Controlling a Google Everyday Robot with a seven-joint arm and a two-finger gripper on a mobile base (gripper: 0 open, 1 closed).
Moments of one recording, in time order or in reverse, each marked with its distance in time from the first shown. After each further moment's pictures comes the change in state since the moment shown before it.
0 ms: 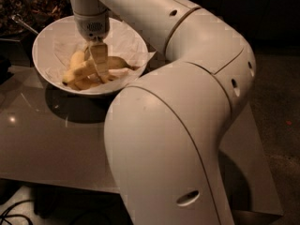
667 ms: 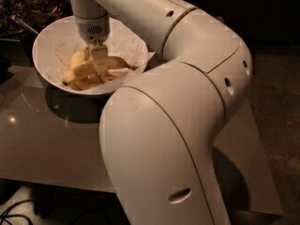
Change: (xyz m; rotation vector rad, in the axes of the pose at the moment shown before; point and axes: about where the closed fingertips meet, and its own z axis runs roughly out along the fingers) arm 0.002 0.002 0.011 -0.031 0.007 0.002
